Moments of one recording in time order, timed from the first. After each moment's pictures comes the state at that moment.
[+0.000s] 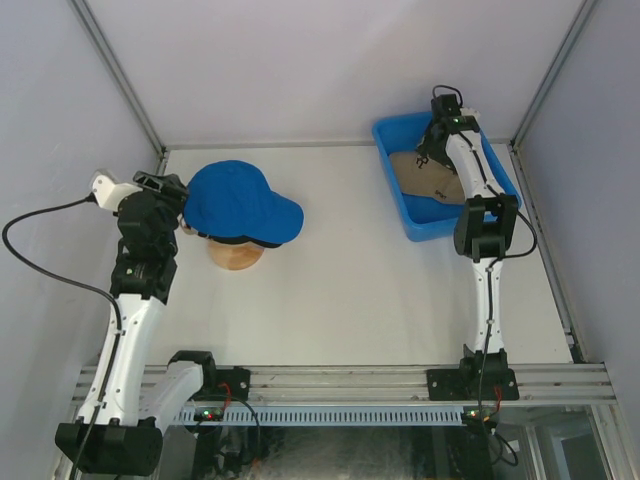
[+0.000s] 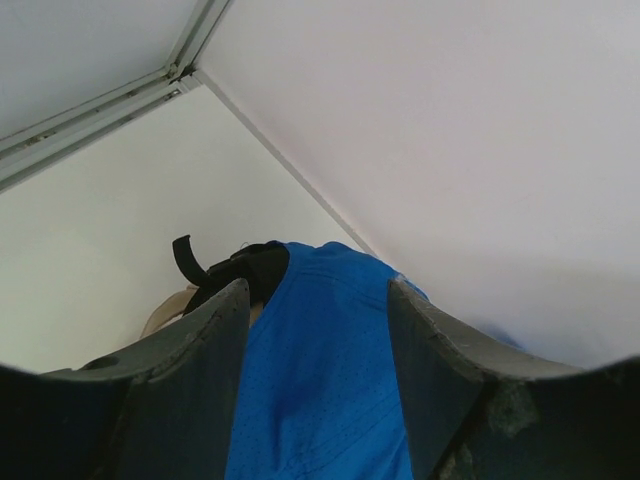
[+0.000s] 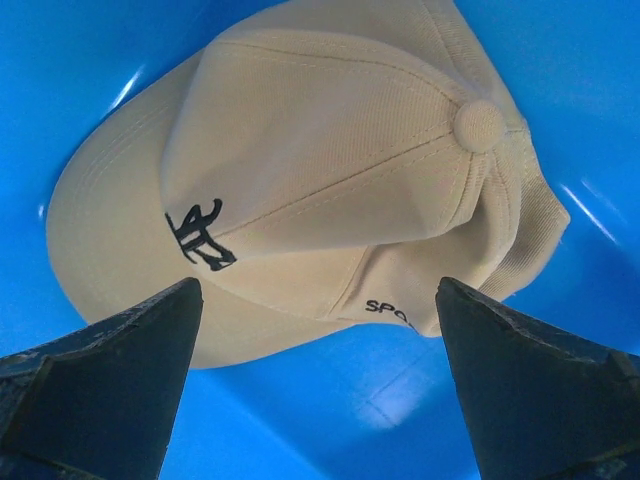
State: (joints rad) left arm -0.04 0.86 0.96 -0.22 -0.43 -0.76; right arm 0.07 2.46 2.45 -1.00 0.35 0.61
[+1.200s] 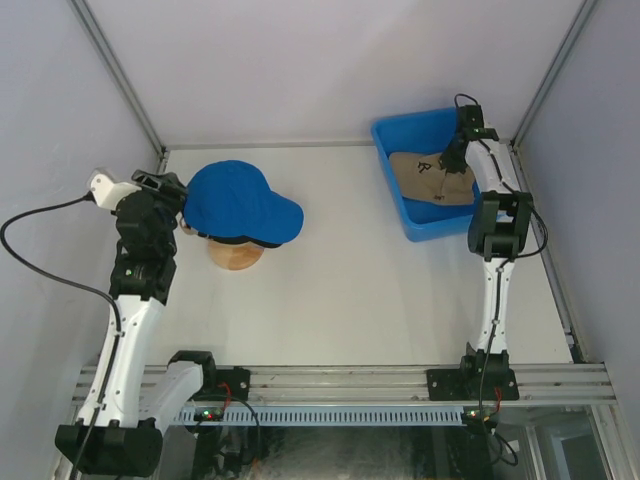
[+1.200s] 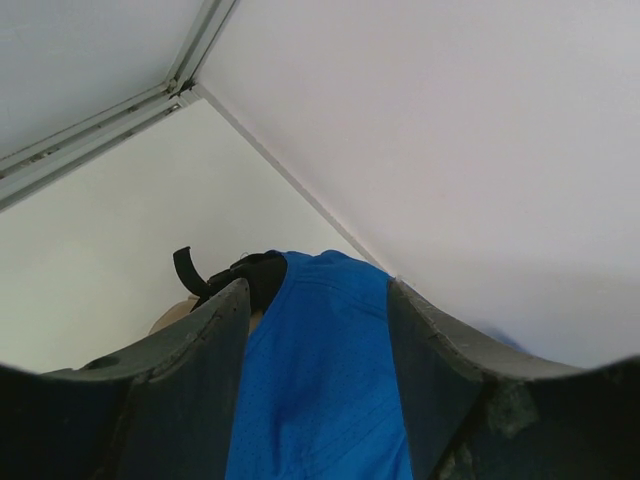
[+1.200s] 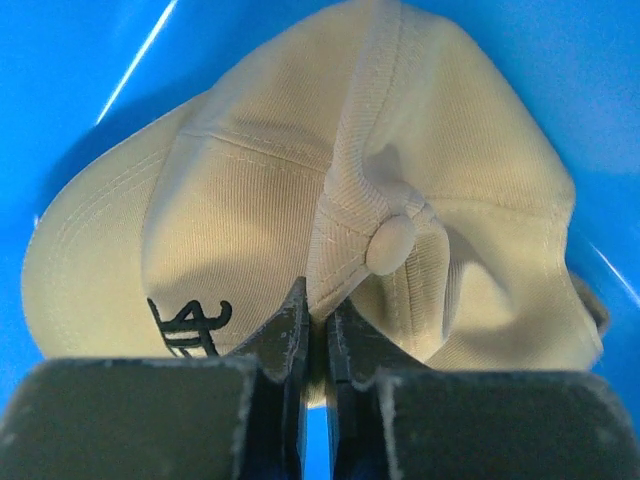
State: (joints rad) left arm -0.04 0.88 0.96 -0.19 -0.44 -0.73; right arm -0.04 2.50 2.34 -0.82 0.08 0.58
